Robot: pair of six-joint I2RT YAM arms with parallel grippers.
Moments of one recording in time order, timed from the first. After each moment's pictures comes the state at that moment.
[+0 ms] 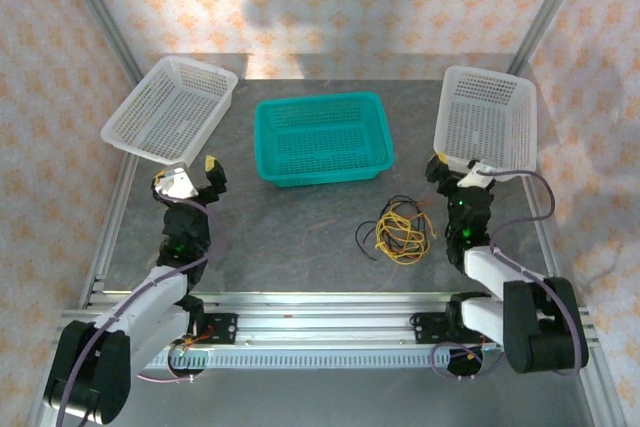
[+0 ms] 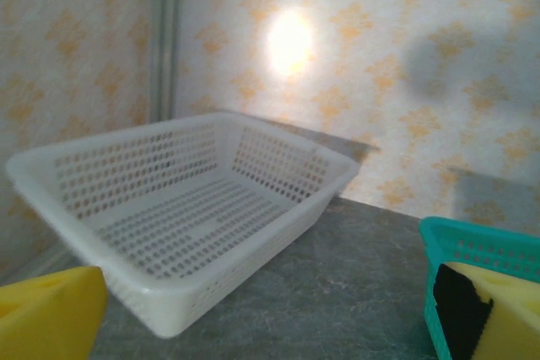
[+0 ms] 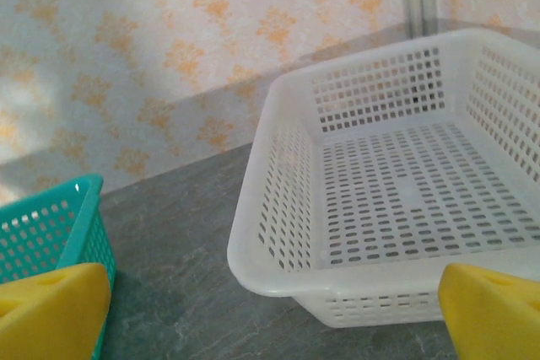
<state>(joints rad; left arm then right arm) -0.18 0.86 0.21 0.69 -0.55 -0.19 0.05 1.10 0.26 0.76 0.22 0.34</state>
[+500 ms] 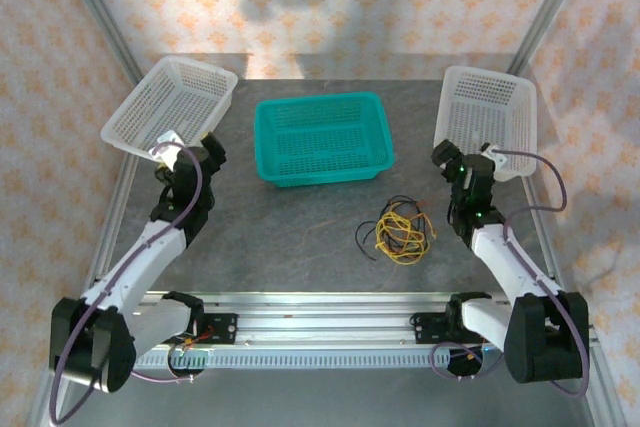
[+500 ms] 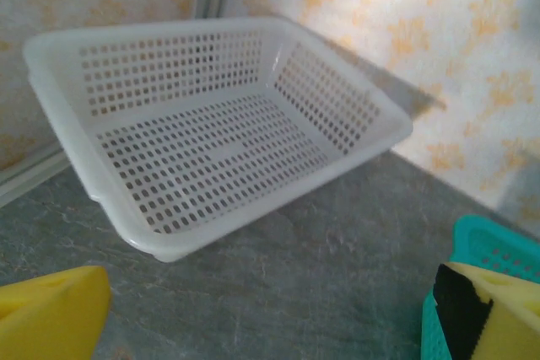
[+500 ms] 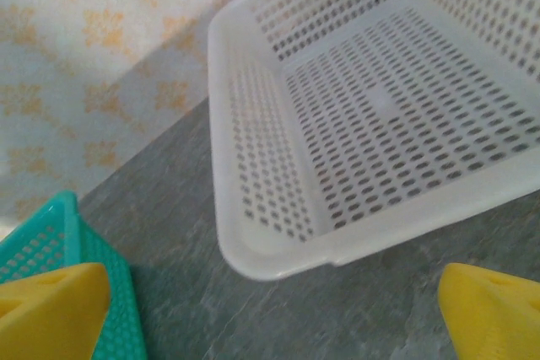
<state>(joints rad) -0.18 1.09 0.71 -0.03 -0.61 -0.56 0.06 1.07 0.55 0.13 0.22 0.66</state>
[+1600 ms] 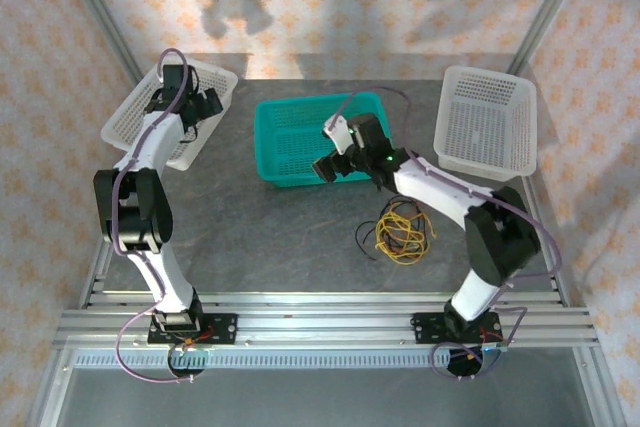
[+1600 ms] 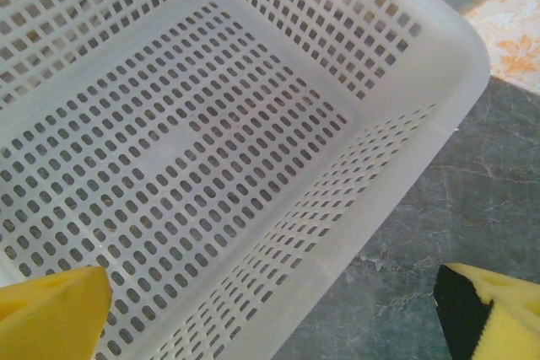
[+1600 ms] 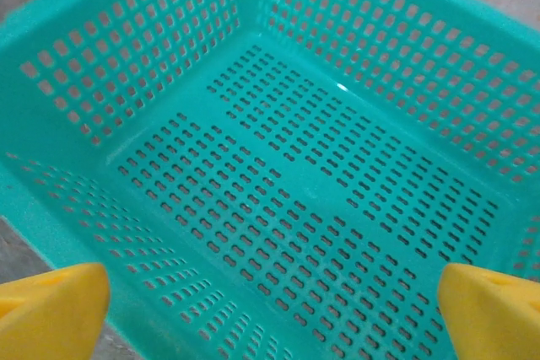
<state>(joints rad) 0.11 1.87 1.56 -0.49 -0.14 -0.35 0.59 1.70 1.22 -0.21 -0.09 -0.21</state>
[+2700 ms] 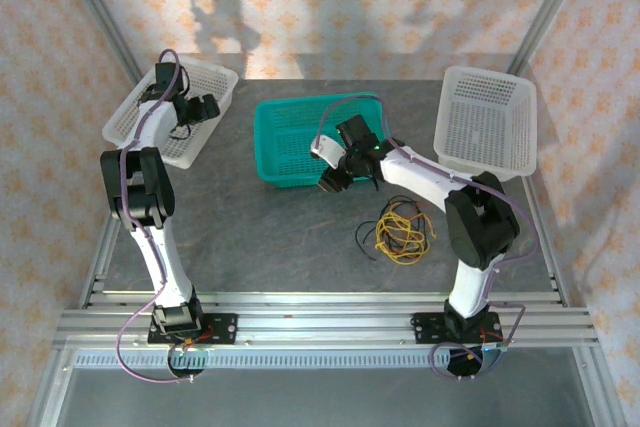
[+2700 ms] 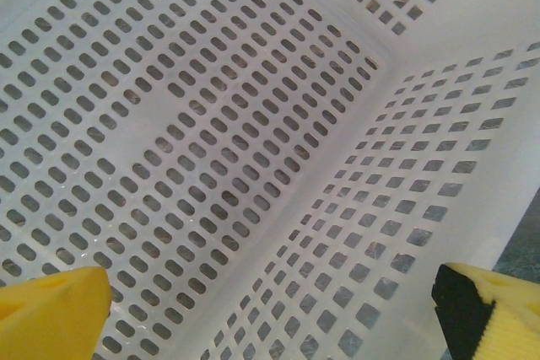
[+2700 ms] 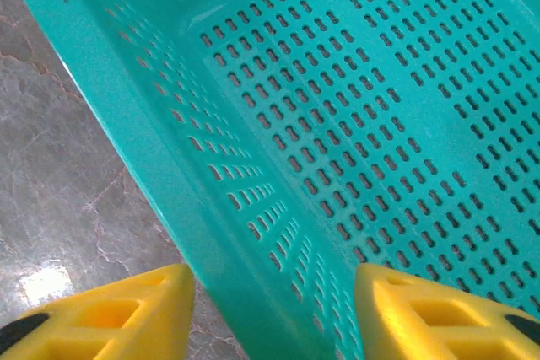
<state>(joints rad) 0.19 2.09 1.77 -0.62 0.06 -0.26 0.60 1.82 1.34 -0.48 -0.24 -0.43</state>
